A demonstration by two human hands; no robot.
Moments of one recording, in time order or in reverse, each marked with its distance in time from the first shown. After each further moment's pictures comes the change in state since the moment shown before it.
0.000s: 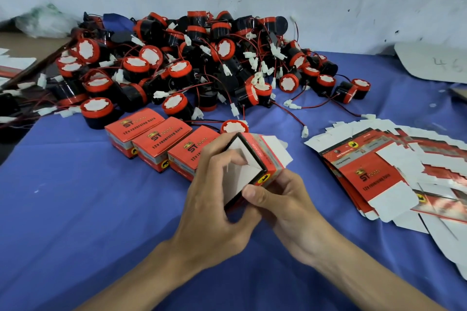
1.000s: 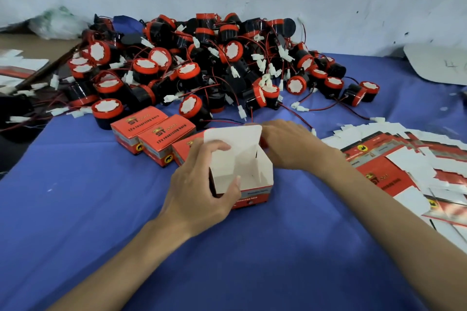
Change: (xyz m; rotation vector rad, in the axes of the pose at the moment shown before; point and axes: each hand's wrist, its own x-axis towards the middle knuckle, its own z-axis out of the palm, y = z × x) left_hand 0.009 -0.041 -0.022 0.298 -0.044 -0.137; right_hand 0.102 -0.031 -0.052 -1.952 -0.177 -0.158
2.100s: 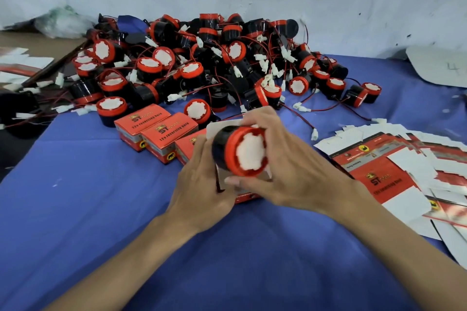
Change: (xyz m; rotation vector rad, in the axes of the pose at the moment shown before) left_hand 0.000 -0.001 0.005 -0.097 0.005 -0.009; right_hand -0.051 -0.055 -0.027 0.437 0.381 -0.294
